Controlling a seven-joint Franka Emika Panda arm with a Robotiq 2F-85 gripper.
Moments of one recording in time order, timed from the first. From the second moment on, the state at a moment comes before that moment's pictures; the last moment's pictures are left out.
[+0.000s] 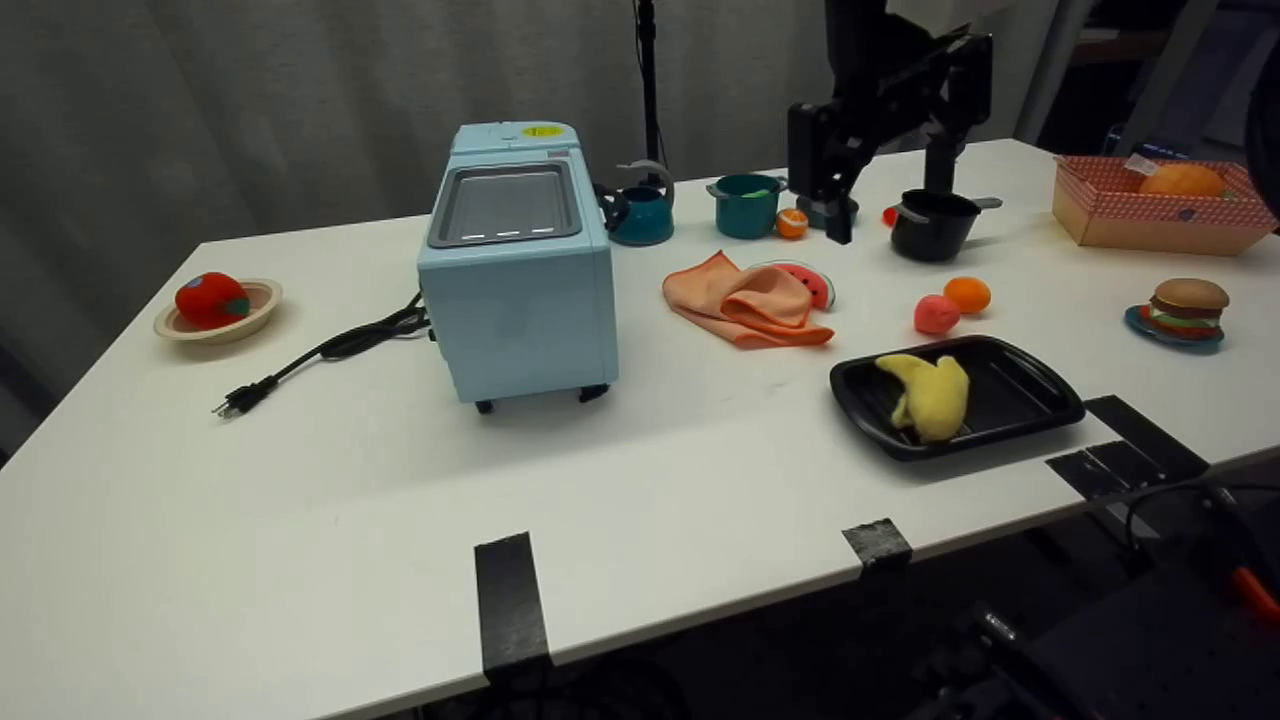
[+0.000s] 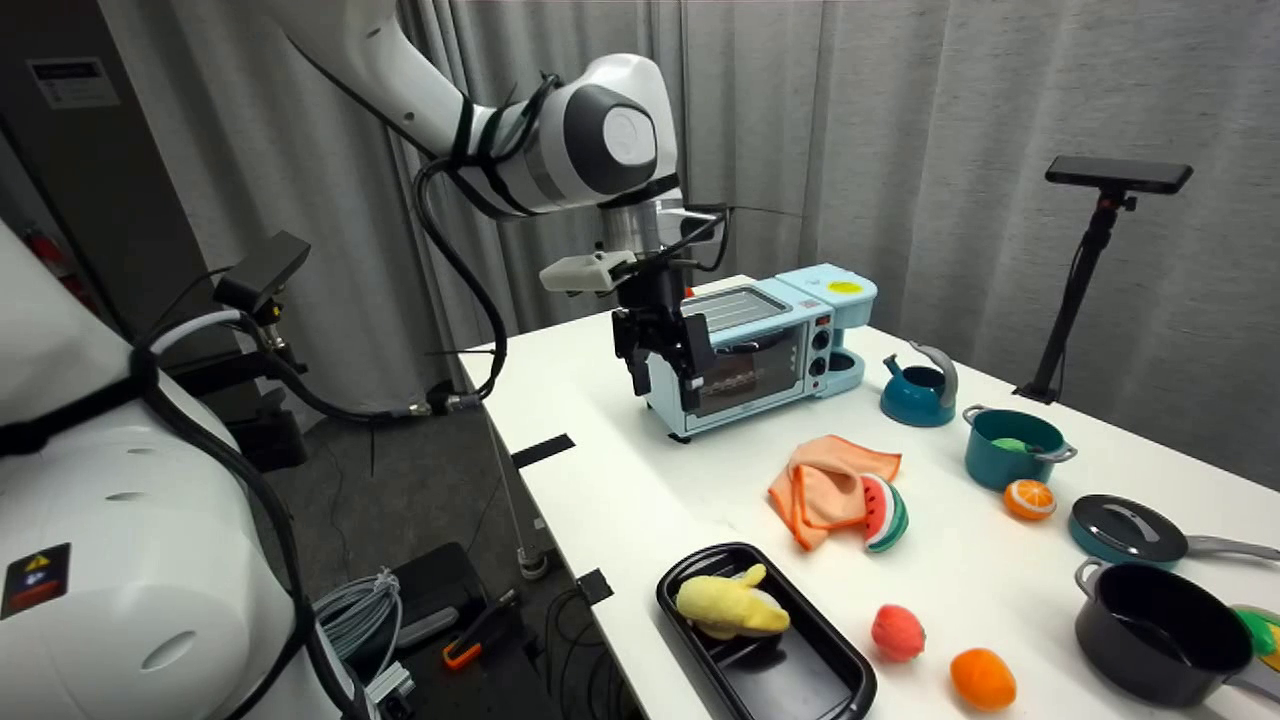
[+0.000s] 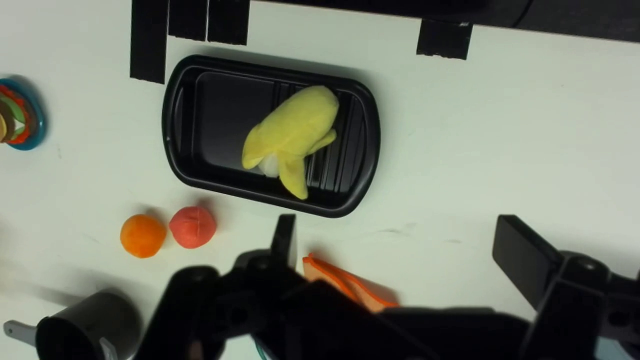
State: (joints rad) arm 0.03 -0.18 0.22 -2.42 -0.20 2.12 0.37
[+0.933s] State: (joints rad) arm 0.01 0.12 0.02 -2.33 -0.03 2.34 0.15
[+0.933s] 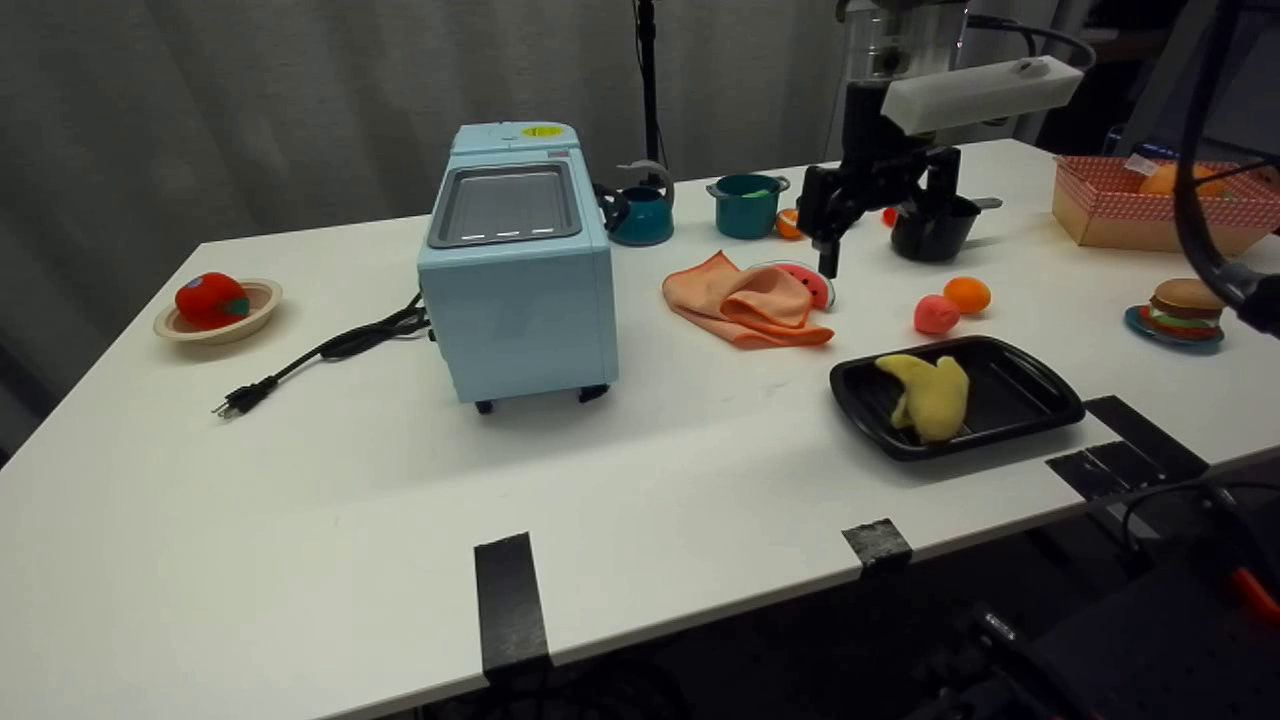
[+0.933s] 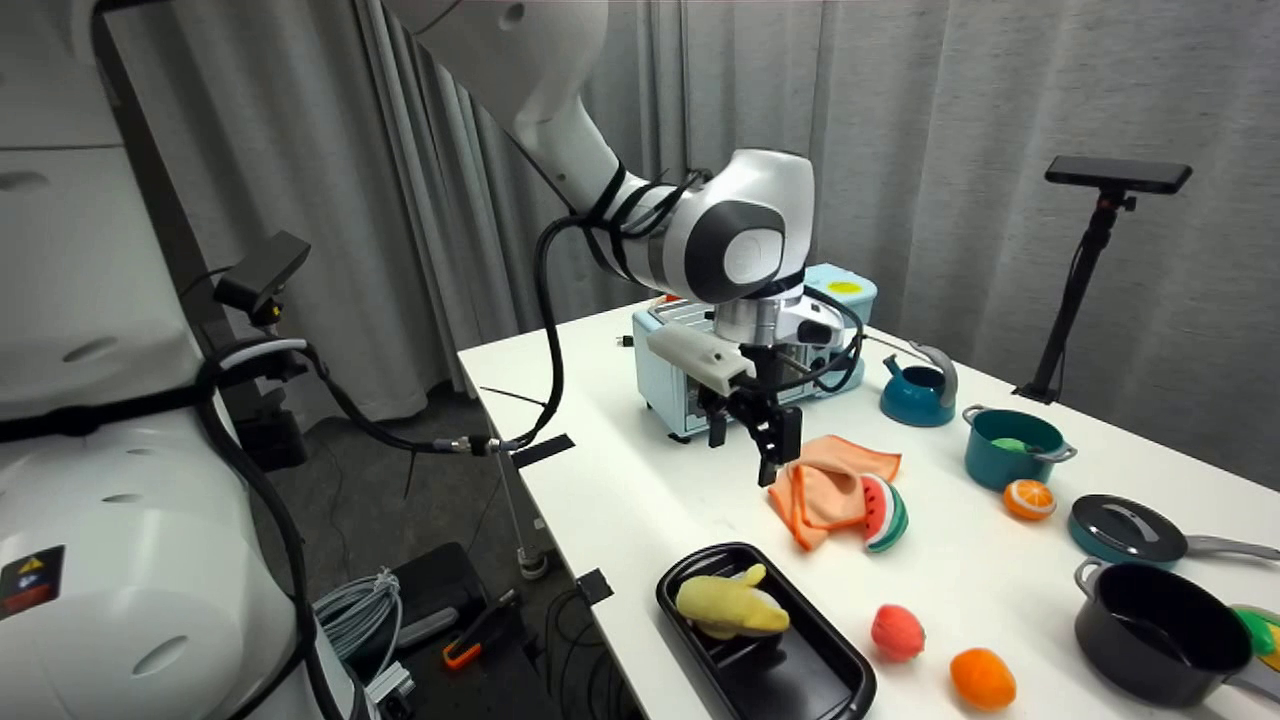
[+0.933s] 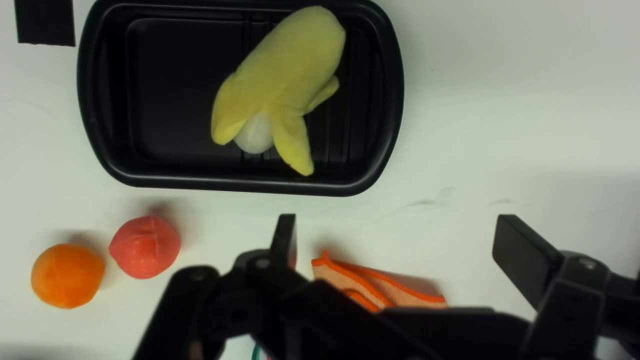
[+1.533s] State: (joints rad) arm -0.02 0.25 0.00 -2.33 0.05 2.36 0.07
